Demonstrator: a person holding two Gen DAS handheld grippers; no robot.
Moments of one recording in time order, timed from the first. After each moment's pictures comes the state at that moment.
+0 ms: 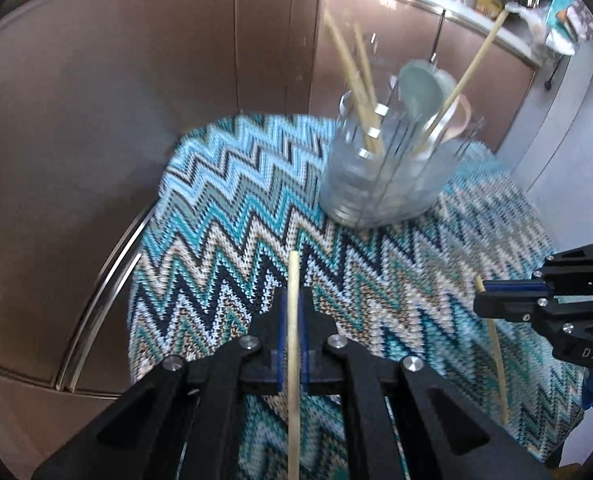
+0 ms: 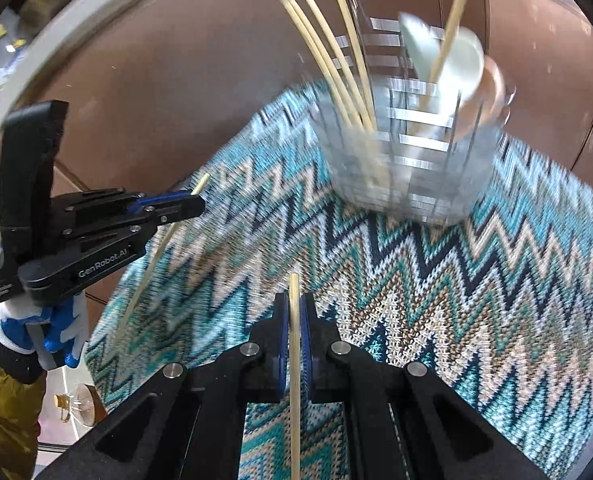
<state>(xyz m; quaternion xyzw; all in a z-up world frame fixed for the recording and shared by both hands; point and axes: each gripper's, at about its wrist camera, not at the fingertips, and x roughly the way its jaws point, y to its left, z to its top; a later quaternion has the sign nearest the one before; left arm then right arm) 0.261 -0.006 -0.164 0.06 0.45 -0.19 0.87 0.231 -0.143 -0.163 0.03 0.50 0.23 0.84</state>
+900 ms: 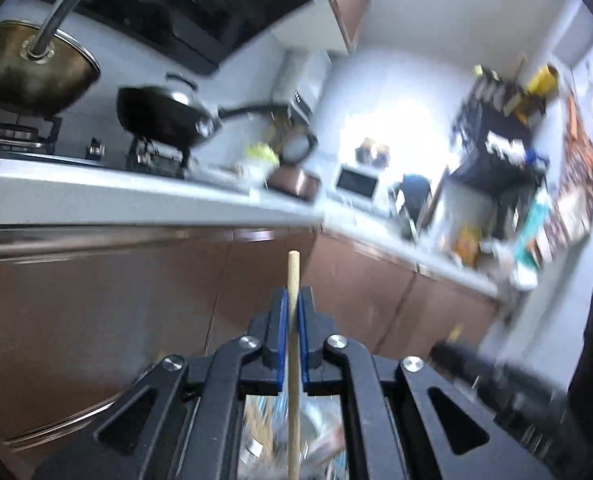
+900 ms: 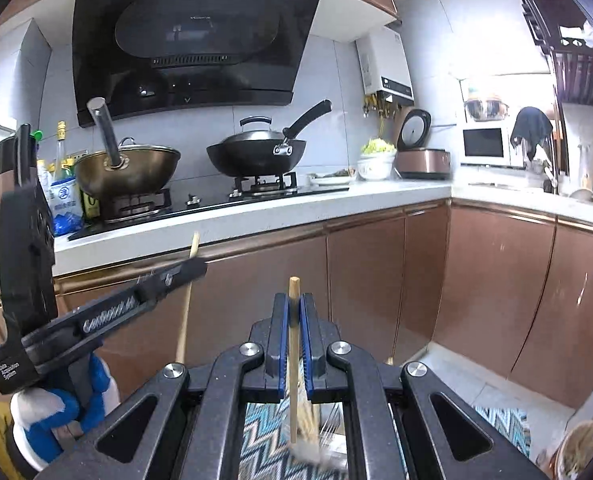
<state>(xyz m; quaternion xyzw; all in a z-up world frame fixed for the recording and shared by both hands) 0.265 -0.013 0.024 -0.17 0.10 -0.16 0.97 0.229 -0.166 0.034 0.02 0.13 0.18 0.98</state>
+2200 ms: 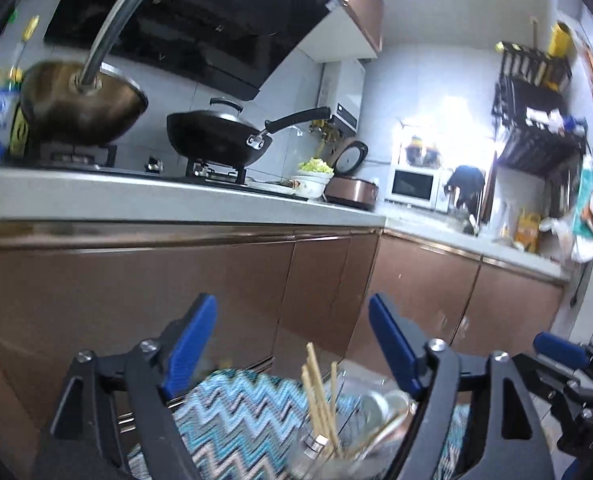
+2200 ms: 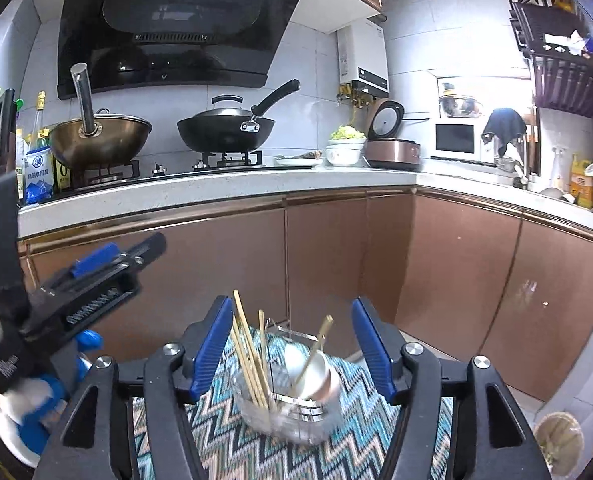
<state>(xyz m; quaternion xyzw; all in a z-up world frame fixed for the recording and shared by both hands) 0.220 -0.032 -0.007 -0.08 0.09 -0.03 0.99 0.191 -0.190 -0.001 -0.01 0.16 0.11 0.98</state>
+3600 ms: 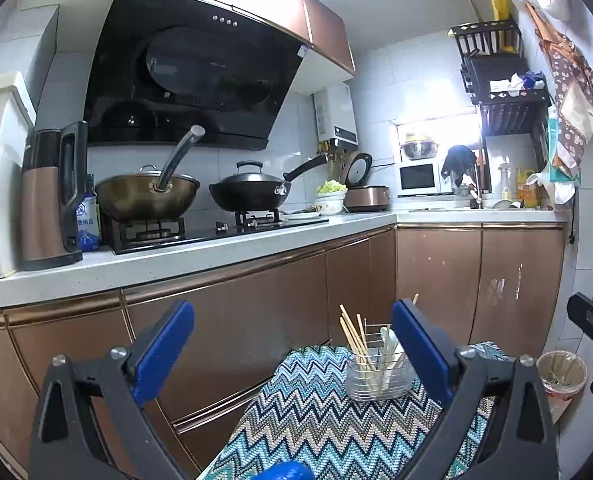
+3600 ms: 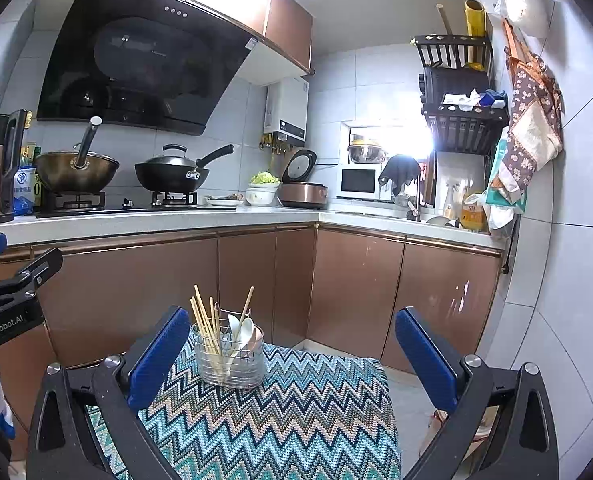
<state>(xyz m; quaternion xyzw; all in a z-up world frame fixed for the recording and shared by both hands) -0.009 -0.037 0.041 0.04 0.05 0.03 1.00 -0.030 -0.187 0.027 -0.03 0.08 -0.05 1.00</state>
